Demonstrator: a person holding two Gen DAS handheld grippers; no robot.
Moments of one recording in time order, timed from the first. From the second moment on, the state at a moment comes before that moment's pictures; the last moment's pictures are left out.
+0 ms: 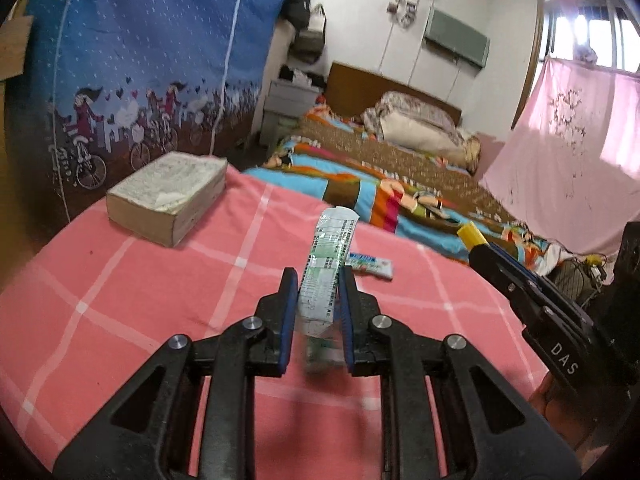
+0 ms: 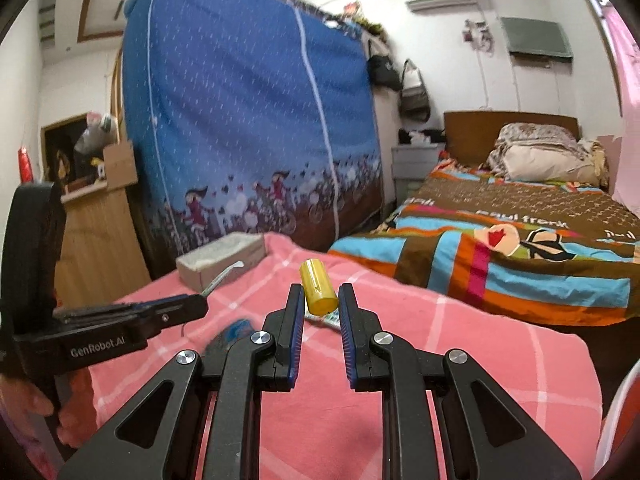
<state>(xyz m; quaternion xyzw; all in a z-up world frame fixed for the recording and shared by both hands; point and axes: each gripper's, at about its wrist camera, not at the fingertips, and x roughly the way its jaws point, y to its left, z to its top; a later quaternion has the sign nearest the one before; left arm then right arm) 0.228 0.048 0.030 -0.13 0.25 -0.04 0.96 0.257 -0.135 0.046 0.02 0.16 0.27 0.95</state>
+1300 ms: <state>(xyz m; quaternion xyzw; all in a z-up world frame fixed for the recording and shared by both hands) 0.157 -0.139 0.069 -0.01 0.07 -0.18 0.98 0.154 -0.311 0.067 0.09 0.01 0.10 0.99</state>
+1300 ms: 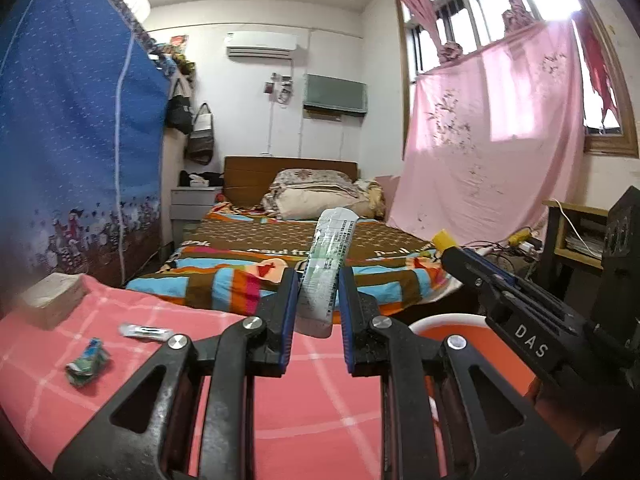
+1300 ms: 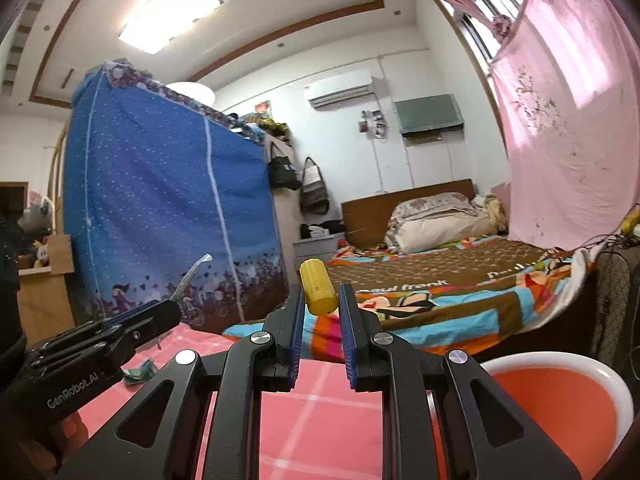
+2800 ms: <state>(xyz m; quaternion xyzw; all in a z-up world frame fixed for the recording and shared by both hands) 0.192 -0.268 0.019 0.02 0.31 -0.29 0.91 0.152 -0.415 0.016 0.18 0.15 -0.02 0.97</state>
